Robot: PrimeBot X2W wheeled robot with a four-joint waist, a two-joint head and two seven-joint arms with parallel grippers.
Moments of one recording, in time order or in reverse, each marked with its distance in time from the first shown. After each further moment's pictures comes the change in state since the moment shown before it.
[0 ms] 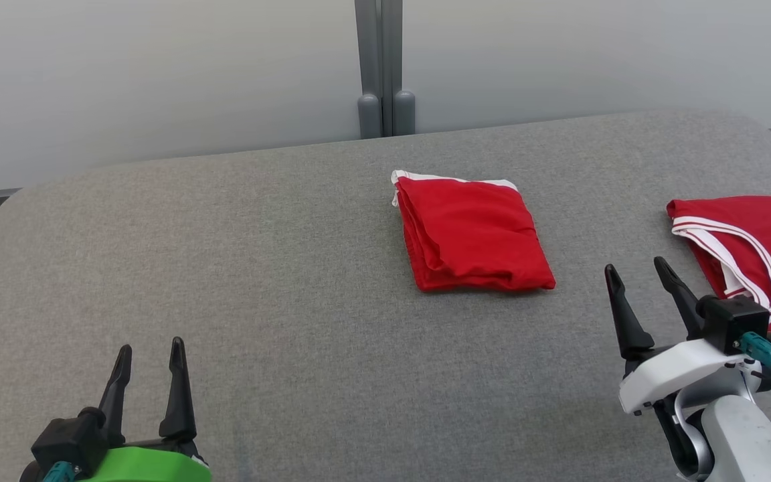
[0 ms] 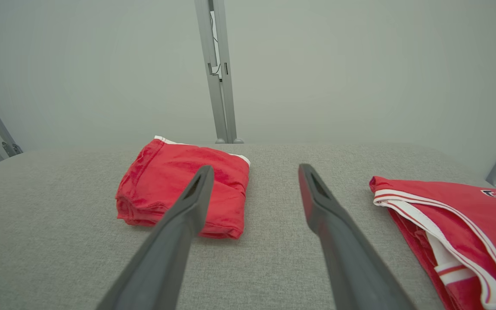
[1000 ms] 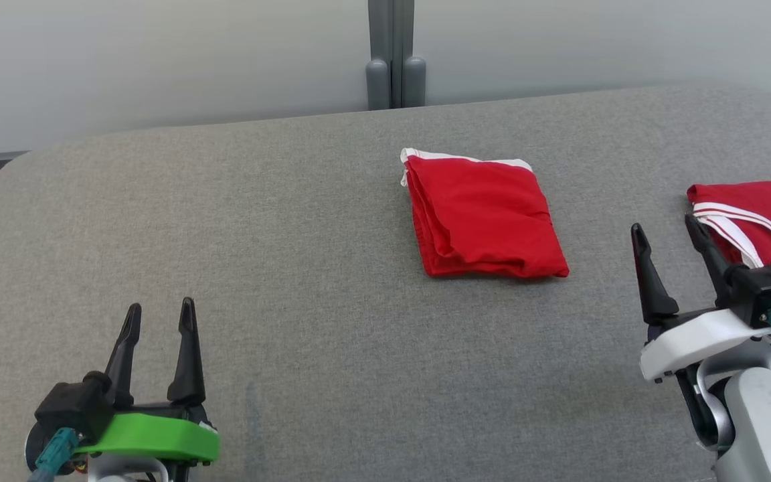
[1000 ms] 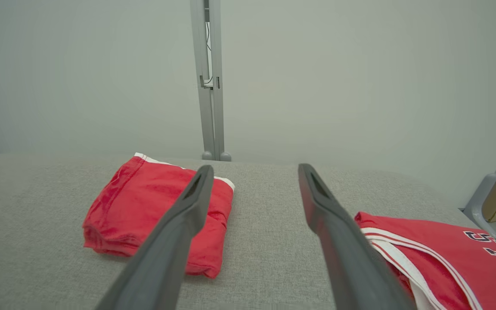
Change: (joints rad) left arm -0.082 0.008 -0.045 -0.017 -0.024 0.000 0.000; right arm -0.037 -0.010 -0.070 -0.082 -0.083 0.000 0.019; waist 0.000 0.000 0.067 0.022
